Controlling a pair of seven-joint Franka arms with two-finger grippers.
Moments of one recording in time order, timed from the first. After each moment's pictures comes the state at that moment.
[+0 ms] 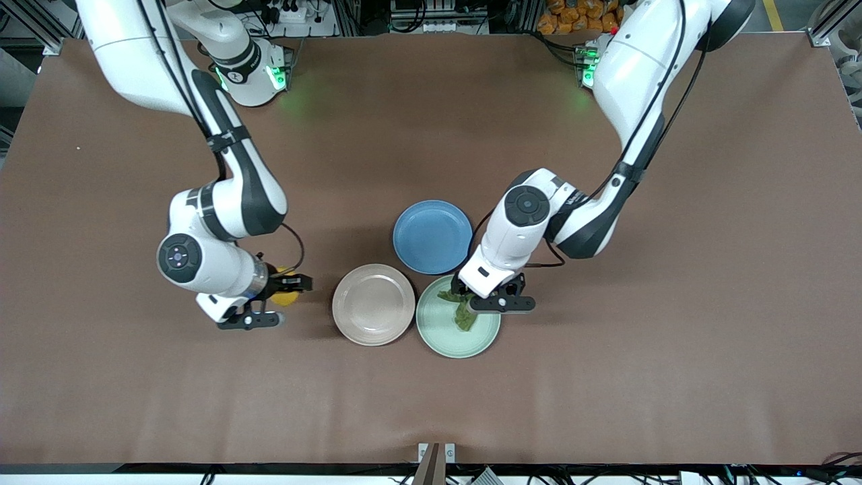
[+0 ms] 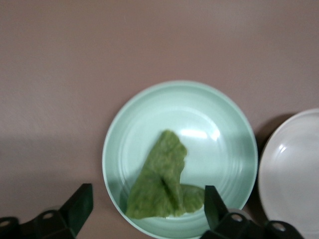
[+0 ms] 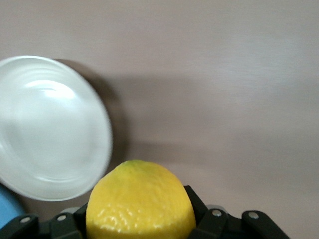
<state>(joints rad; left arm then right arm) -0.38 0.74 -0.26 -1.47 0.25 2.44 -0.75 0.28 0.58 0.00 -1.61 0.17 2.13 0.13</state>
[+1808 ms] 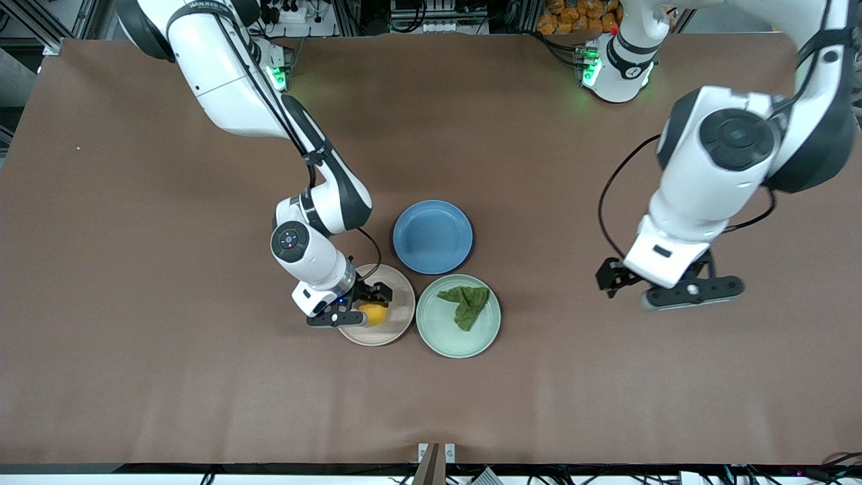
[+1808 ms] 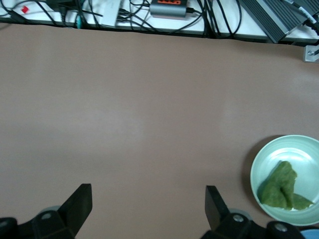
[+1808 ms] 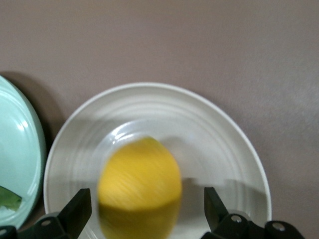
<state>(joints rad) -0.16 0.35 -0.20 -1.46 0.25 1.98 -0.52 0.49 0.79 -0.01 -1.54 0.25 2.54 0.30</state>
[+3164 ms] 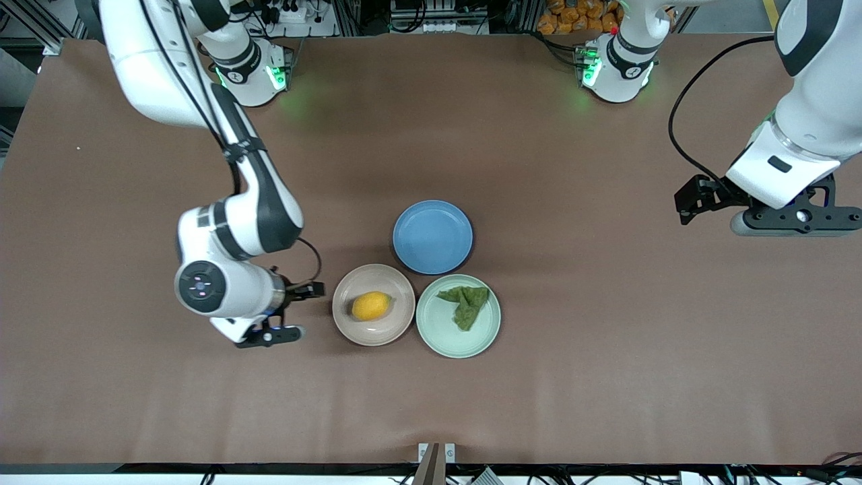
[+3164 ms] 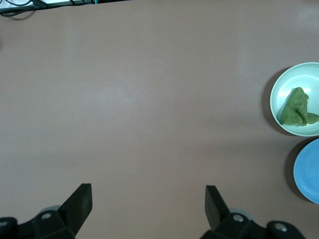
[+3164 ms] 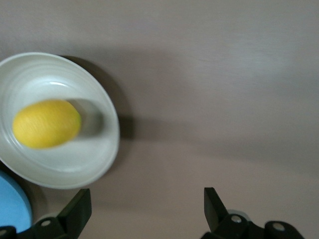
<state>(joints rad) -0.03 0.14 -0.21 -1.47 0.12 1.67 -0.18 0.31 0.73 -0.03 -1.26 0.10 1.83 0.12</state>
